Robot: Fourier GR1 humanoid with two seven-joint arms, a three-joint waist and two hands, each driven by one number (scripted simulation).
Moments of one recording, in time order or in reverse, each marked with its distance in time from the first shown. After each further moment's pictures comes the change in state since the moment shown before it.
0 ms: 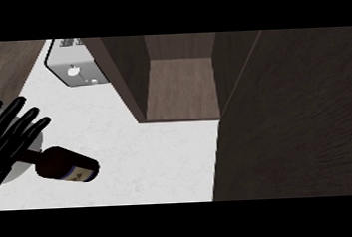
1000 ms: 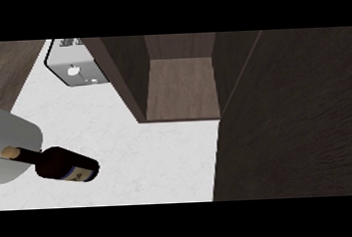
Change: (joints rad) left arm 0.030 0.318 0.456 -0.091 0.663 0.150 0.347; right arm 0.053 -0.004 0.171 -0.184 0.049 -0.110 0.220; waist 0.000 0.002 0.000
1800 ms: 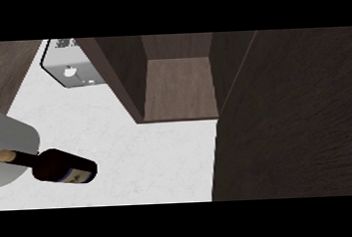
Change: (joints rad) left arm -0.038 -0.023 0.083 0.110 -0.061 -0.031 0.019; right arm -0.035 -0.019 0.016 -0.017 0.032 -0.051 0.025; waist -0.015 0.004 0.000
